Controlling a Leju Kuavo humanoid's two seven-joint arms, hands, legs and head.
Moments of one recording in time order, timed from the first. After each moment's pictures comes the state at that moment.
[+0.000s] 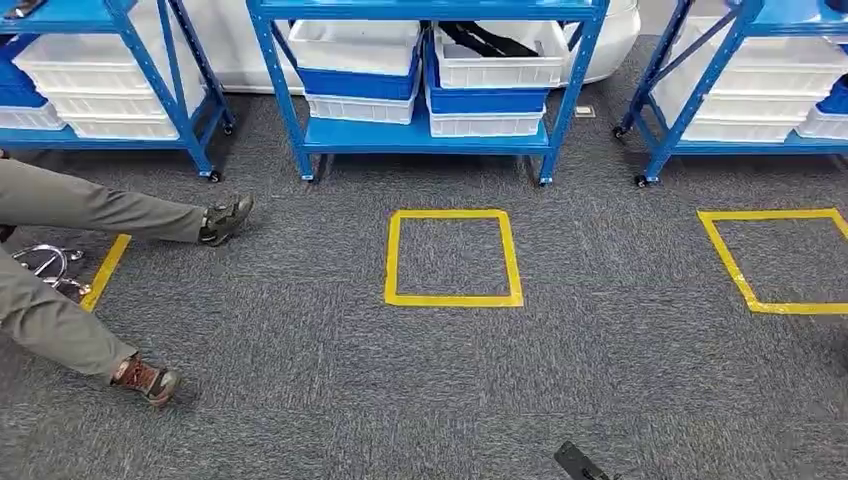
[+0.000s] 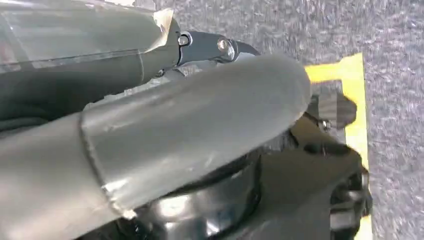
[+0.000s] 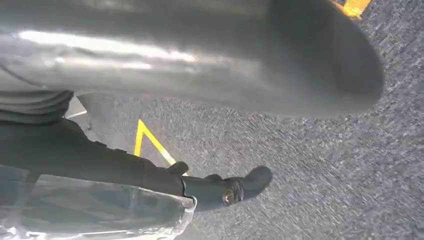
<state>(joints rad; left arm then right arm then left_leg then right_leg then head) -0.11 0.03 -1.16 -0.12 1.14 0.20 0.01 -0.27 -0.09 -0.32 -0.24 1.32 -0.26 0.19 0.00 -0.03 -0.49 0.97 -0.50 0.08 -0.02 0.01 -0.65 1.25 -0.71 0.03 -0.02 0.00</state>
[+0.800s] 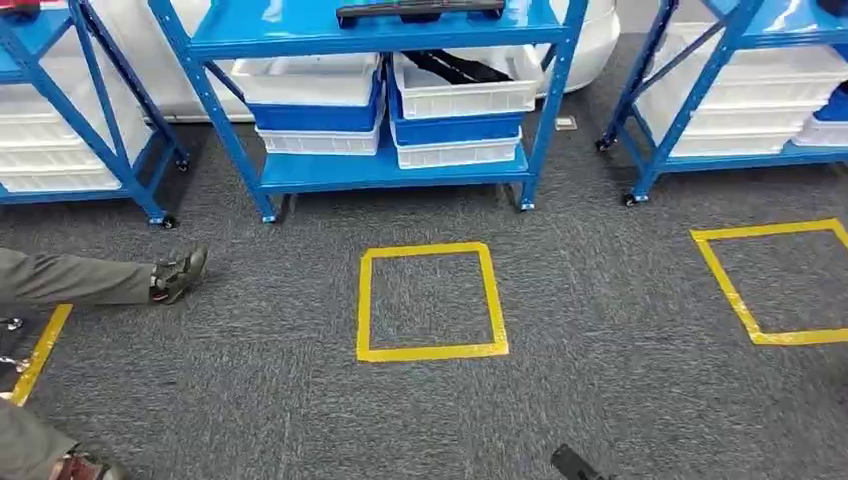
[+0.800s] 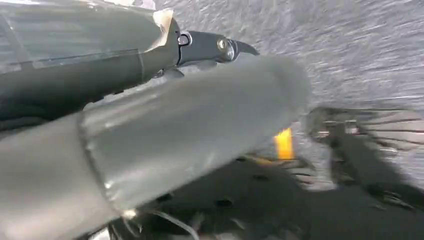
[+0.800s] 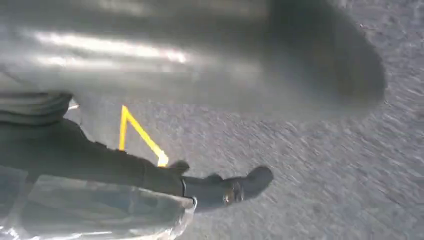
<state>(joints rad) -0.11 0.03 -1.16 -0.12 1.15 0.20 0.01 -0.28 -0.09 -0.33 -0.24 1.33 -0.25 0.18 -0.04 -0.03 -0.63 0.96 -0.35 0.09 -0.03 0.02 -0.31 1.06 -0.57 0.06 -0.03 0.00</state>
